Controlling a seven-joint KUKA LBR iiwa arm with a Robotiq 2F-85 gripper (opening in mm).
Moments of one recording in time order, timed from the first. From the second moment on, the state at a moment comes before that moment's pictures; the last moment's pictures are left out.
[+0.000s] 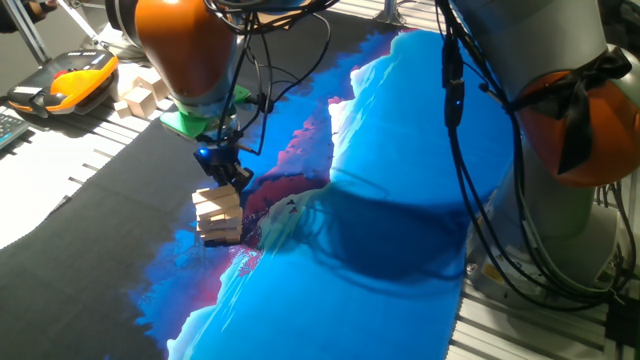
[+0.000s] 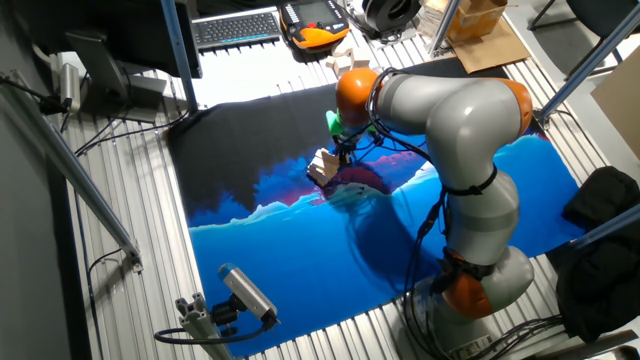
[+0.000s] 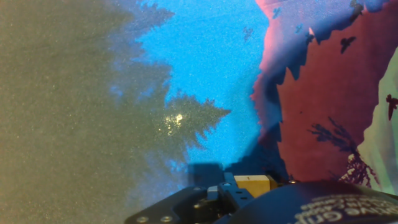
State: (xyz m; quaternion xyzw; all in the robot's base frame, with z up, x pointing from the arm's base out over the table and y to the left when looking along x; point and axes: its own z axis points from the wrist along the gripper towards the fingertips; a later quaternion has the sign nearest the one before) arm 0.555 0.107 0.034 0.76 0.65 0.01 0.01
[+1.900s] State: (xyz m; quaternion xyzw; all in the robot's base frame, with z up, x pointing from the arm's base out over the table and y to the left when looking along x) arm 0.561 0.100 0.035 0.77 0.64 -0.01 0.01
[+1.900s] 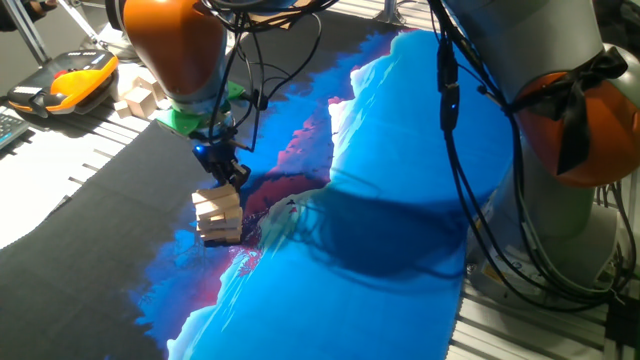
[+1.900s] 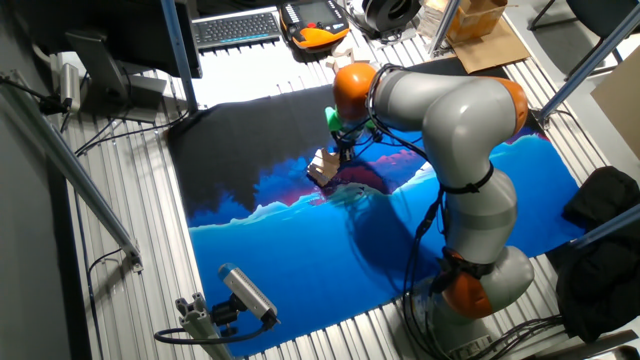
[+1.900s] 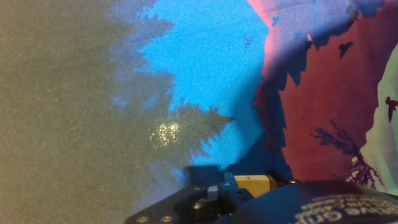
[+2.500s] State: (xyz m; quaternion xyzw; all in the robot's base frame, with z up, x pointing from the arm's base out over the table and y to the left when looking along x) arm 0.564 0.095 0.034 0.77 0.64 -0.01 0.01
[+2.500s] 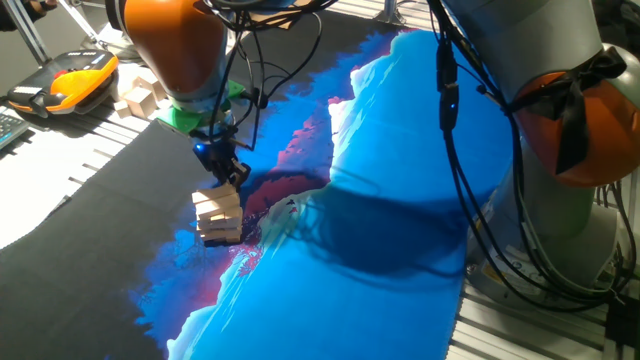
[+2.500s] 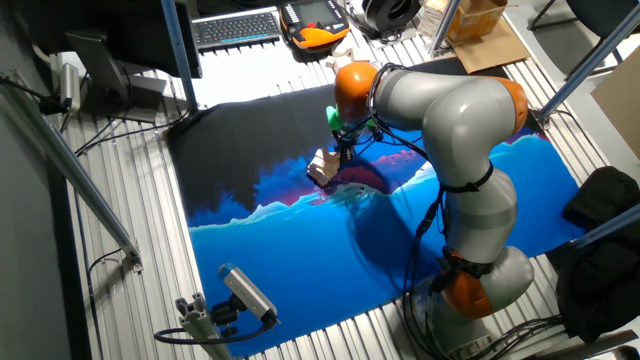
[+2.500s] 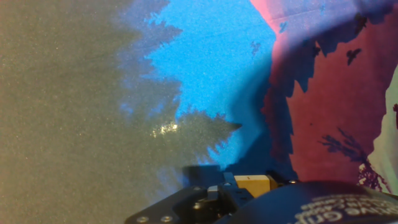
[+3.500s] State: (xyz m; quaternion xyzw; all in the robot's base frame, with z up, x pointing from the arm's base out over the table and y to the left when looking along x) arm 0.570 0.084 0.037 0.76 0.64 -0.01 0.01
